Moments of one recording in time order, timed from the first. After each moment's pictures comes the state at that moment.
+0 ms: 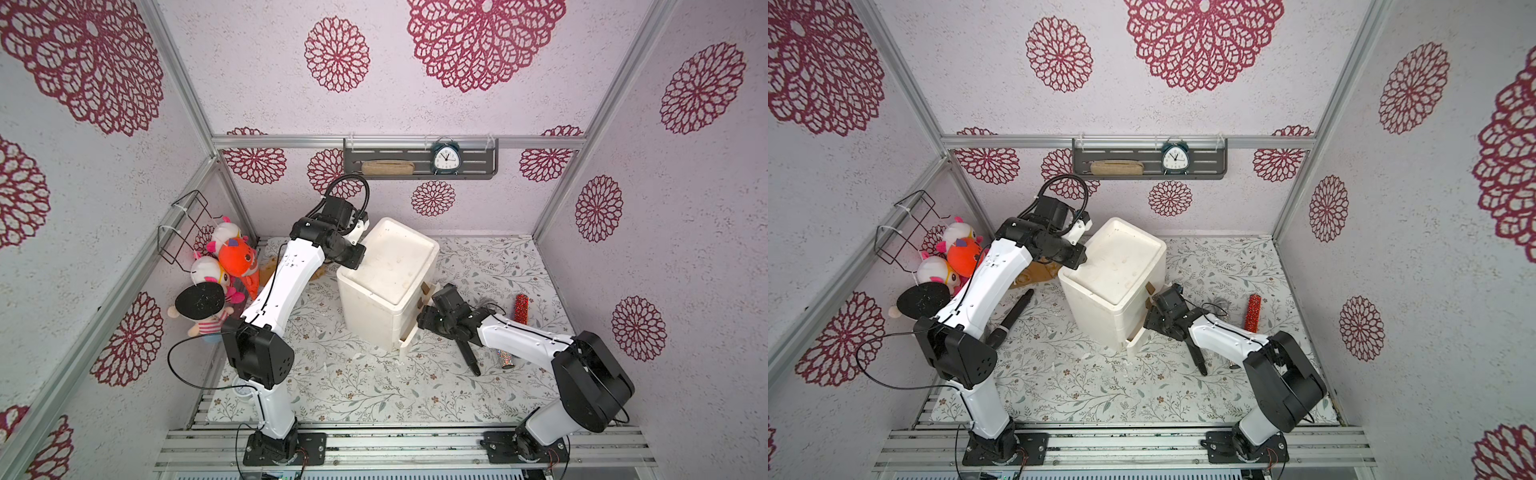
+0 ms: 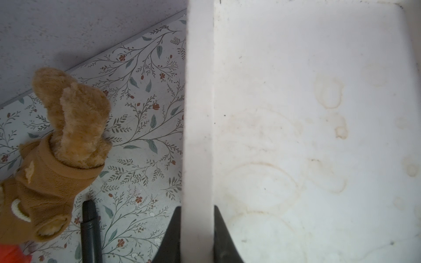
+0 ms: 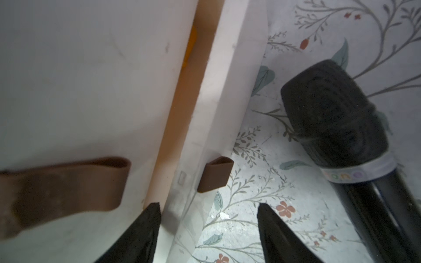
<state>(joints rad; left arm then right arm) -0.36 1.86 2.00 -1.13 0.09 0.12 0.67 1.55 0.91 -0.27 0.06 0.89</state>
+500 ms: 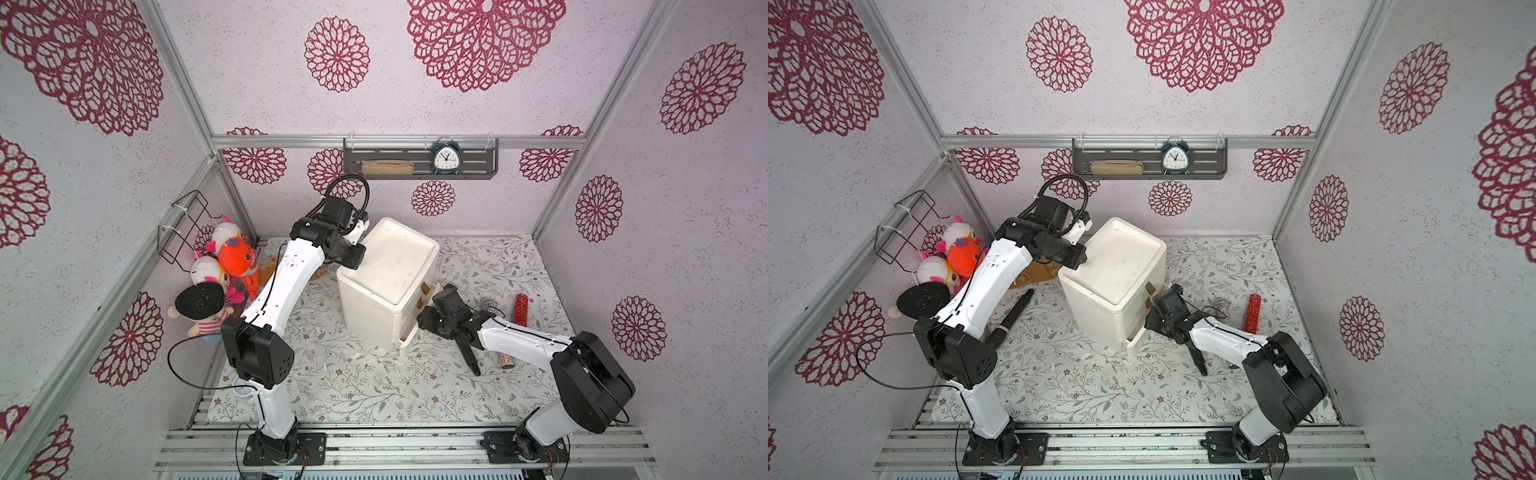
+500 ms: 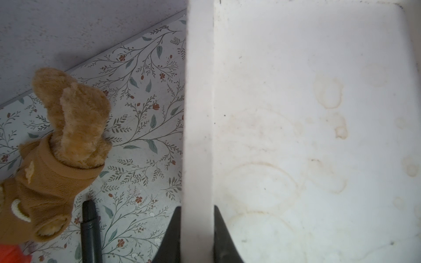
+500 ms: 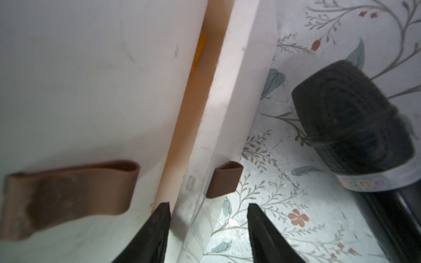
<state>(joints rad) -0.36 1.86 2.00 -1.13 0.09 0.12 0.66 1.54 0.87 -0.20 0.05 0.90</state>
